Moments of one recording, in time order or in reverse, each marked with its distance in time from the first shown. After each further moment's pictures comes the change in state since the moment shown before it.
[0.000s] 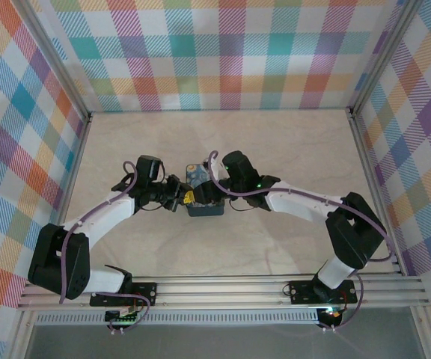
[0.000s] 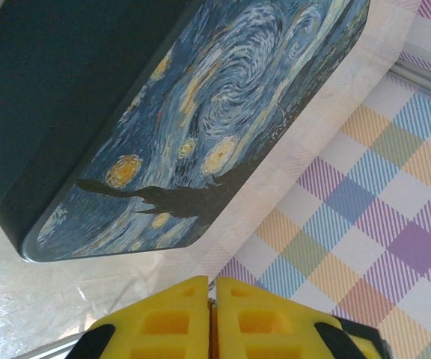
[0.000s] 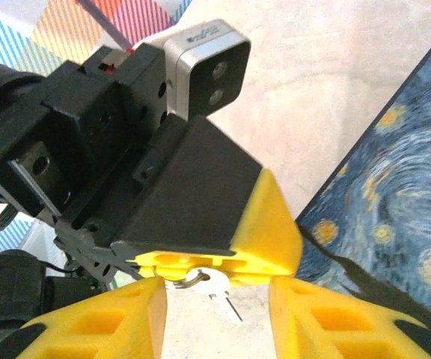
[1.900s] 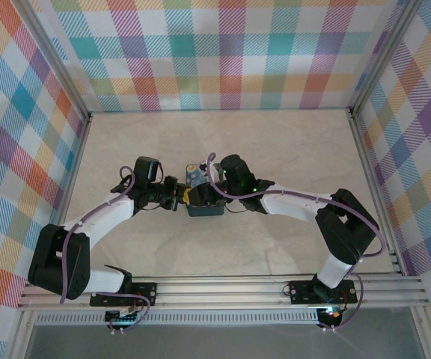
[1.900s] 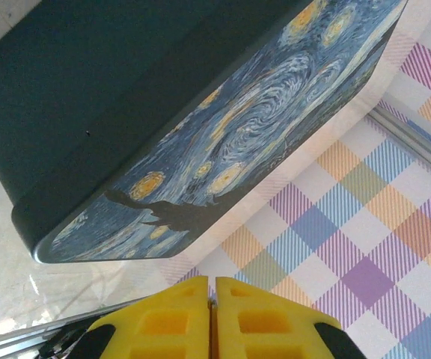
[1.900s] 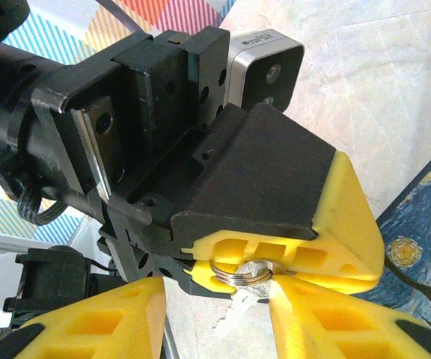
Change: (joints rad) left arm 0.020 -0.003 -0.031 0.057 -0.020 -0.200; right arm 0.033 0.061 -0.039 0.192 -0.113 0.112
